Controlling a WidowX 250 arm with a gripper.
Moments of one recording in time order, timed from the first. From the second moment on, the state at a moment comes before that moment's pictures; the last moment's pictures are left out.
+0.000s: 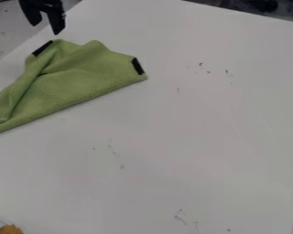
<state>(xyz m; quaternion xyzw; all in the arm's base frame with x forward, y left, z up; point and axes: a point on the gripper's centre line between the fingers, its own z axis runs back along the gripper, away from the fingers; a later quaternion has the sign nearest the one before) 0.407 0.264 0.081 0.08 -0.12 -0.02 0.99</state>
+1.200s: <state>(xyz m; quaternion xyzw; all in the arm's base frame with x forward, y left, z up) 0.381 0.222 0.065 0.18 -0.18 0.00 0.97</state>
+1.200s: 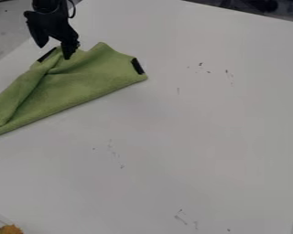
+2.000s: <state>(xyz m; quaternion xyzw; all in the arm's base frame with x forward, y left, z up) 0.367 0.189 0.060 0.11 -0.16 0.06 0.98</state>
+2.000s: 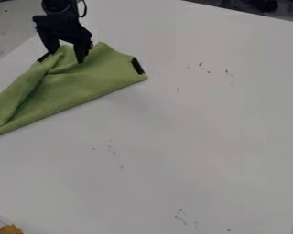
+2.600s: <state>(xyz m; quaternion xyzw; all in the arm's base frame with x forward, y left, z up) 0.376 0.183 0.013 0.05 -0.10 0.06 0.99</state>
